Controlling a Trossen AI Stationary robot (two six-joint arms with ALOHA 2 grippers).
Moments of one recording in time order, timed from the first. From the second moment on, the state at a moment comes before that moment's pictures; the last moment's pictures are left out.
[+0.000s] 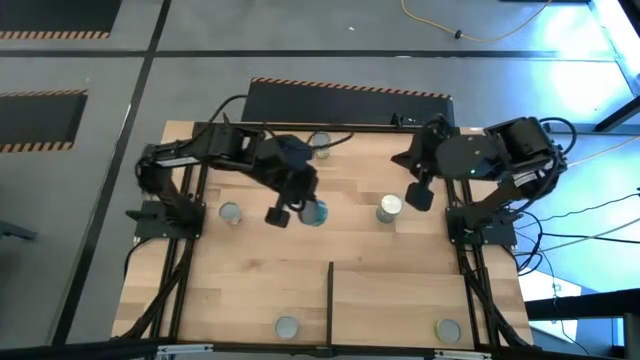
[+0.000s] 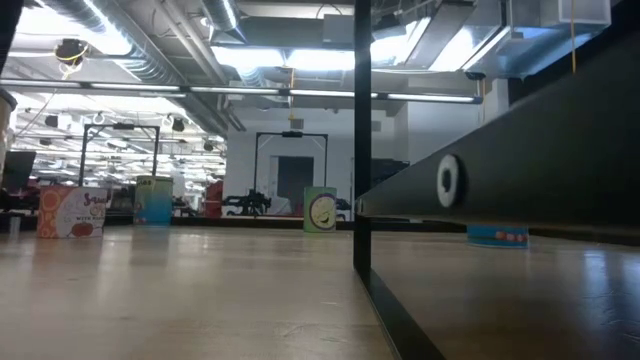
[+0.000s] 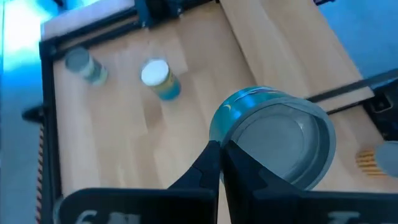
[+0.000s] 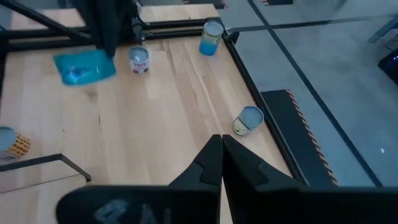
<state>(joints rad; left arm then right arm) -0.06 1.76 2.22 -1.29 0.03 0.27 0.27 1.57 2.34 -1.57 0.55 0.30</state>
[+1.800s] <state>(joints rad) 0.02 1.94 2.33 -0.84 -0.85 0.35 0.26 1.56 2.01 -1.25 0.96 0.15</state>
